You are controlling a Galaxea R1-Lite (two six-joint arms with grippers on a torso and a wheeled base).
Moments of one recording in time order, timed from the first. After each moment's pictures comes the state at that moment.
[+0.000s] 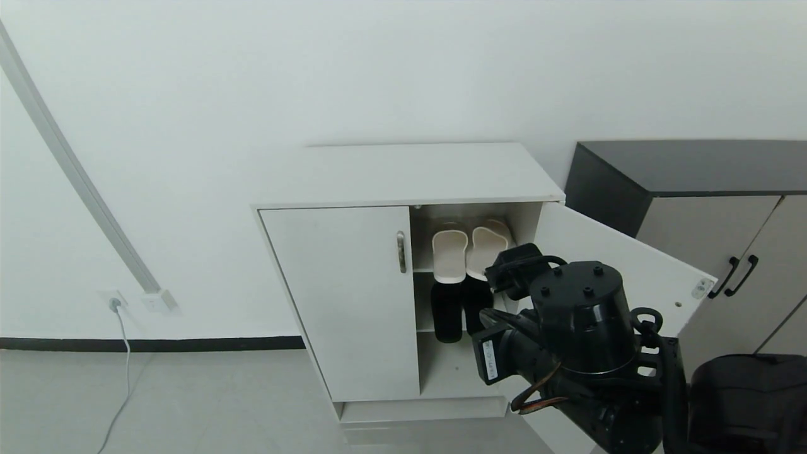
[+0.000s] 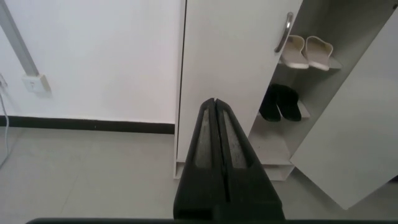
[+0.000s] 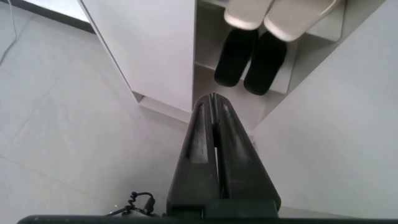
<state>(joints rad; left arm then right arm) 0.00 0.00 0.00 0.00 0.03 -0.10 0.95 1.77 -0.85 -0.54 -0.54 0.17</state>
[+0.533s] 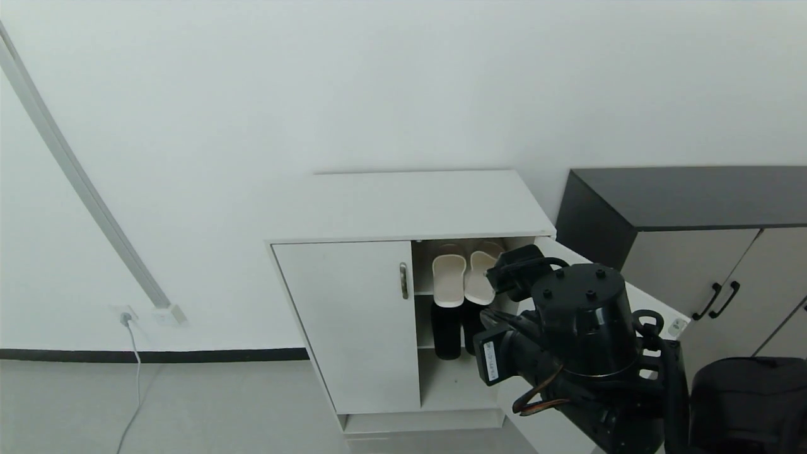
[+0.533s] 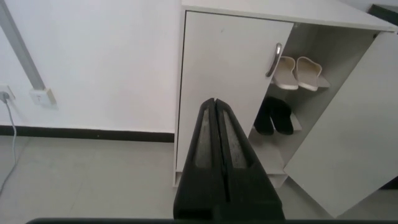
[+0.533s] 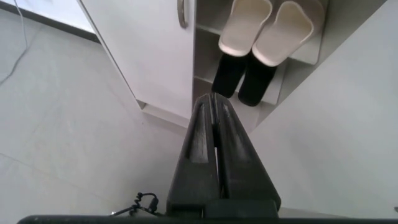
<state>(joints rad) 0.00 0.00 0.00 0.00 0.04 -0.10 0.95 1.77 -0.83 -0.56 -0.54 0.17</state>
